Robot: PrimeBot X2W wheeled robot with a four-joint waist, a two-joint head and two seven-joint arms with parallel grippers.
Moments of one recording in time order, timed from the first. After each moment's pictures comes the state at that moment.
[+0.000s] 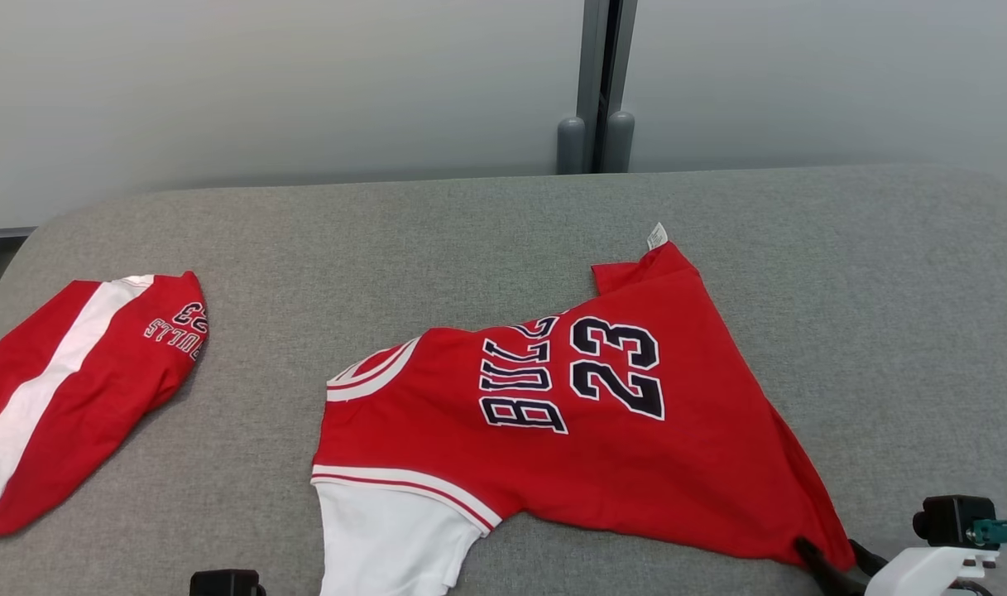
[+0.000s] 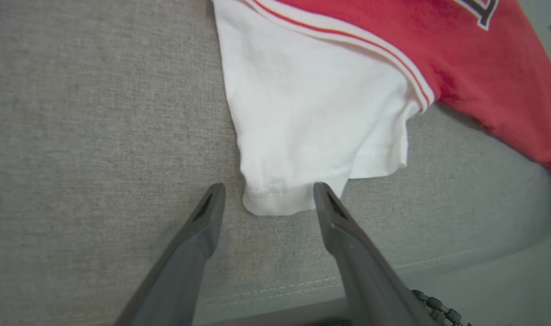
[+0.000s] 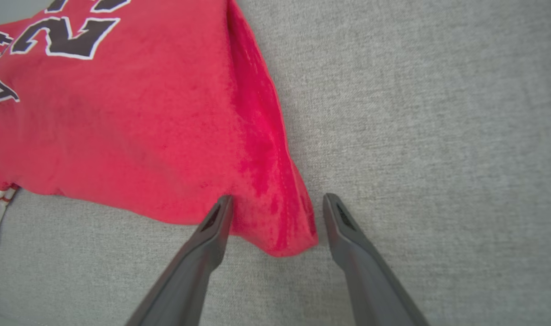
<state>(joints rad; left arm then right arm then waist) 0.22 0.09 -0.10 0.10 -0.48 -0.07 0.44 -0.01 -0.28 0.18 0.38 0.66 0.13 0.27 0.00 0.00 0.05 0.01</state>
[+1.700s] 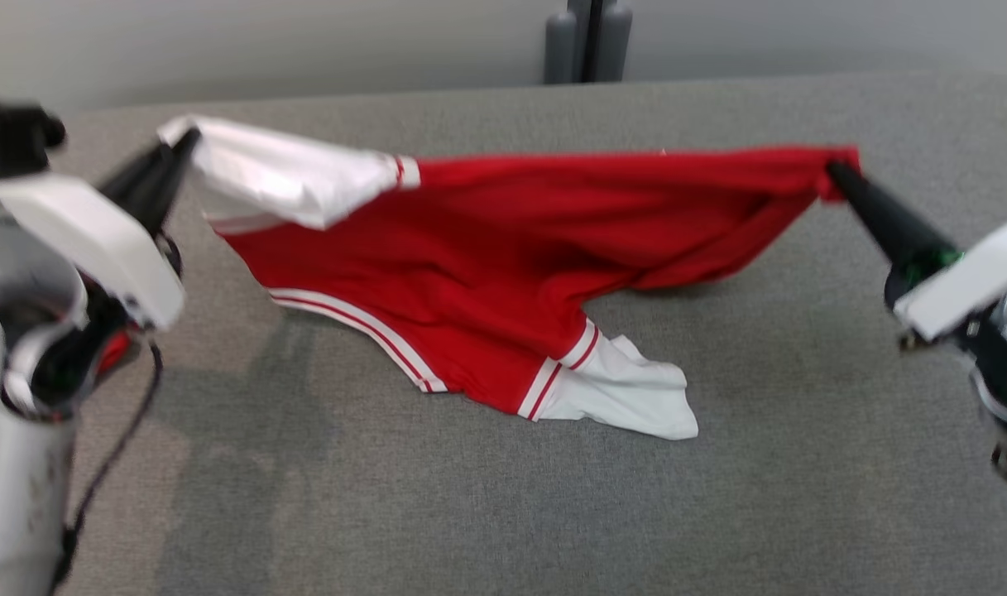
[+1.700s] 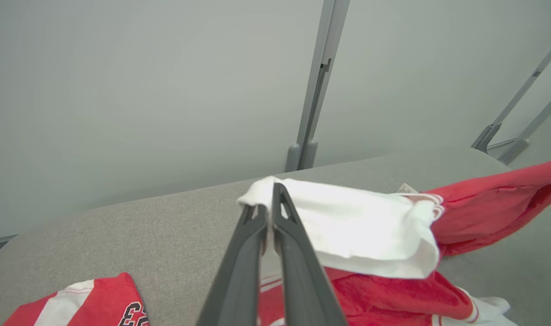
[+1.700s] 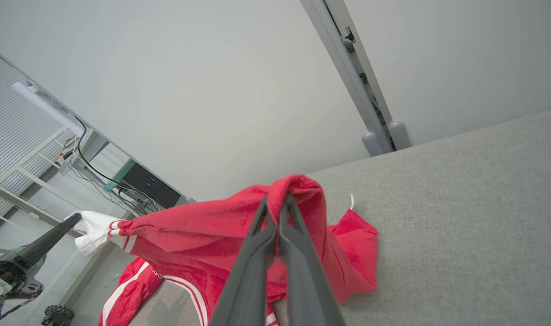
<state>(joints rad) -0.57 0.36 -0.10 0.10 -0.60 -0.13 0.49 -0.53 -0.39 0.22 0.18 1.11 0.13 0.29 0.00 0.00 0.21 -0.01</state>
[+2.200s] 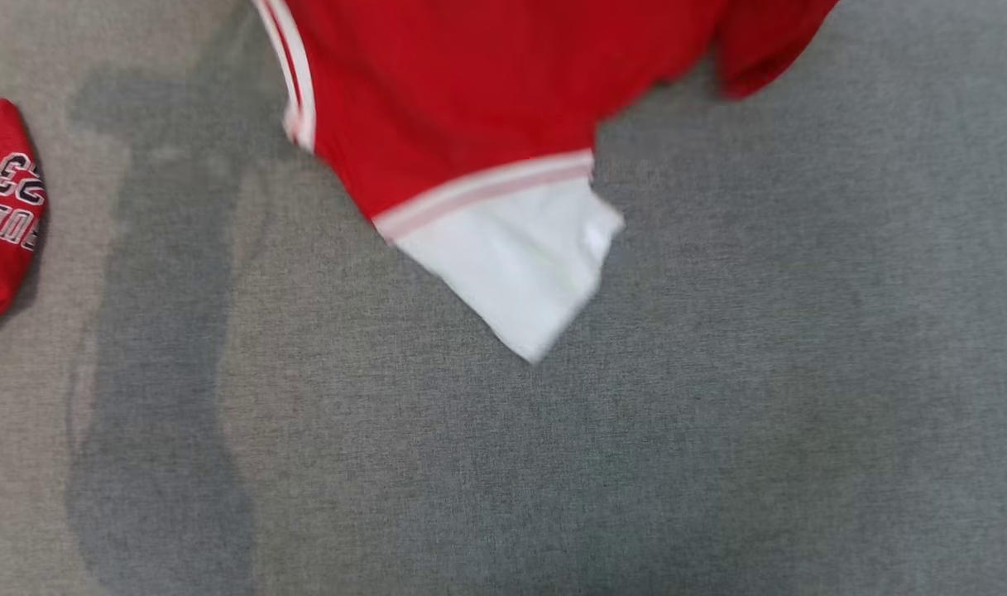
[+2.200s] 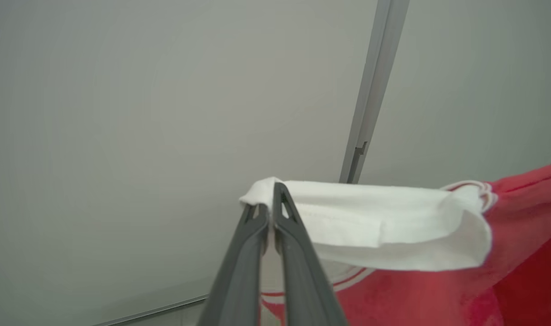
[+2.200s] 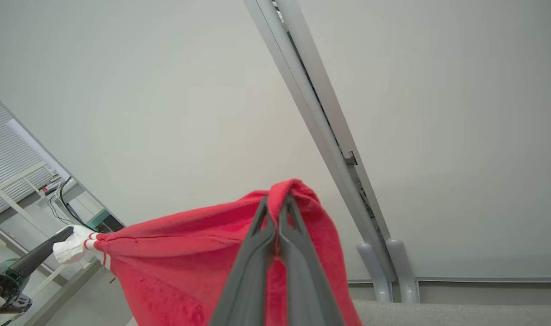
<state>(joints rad) -1.32 0.40 -0.22 0.48 -0.60 -0.13 0.39 -1.28 -0.44 0.30 0.44 1.14 0.13 0.29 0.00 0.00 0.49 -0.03</state>
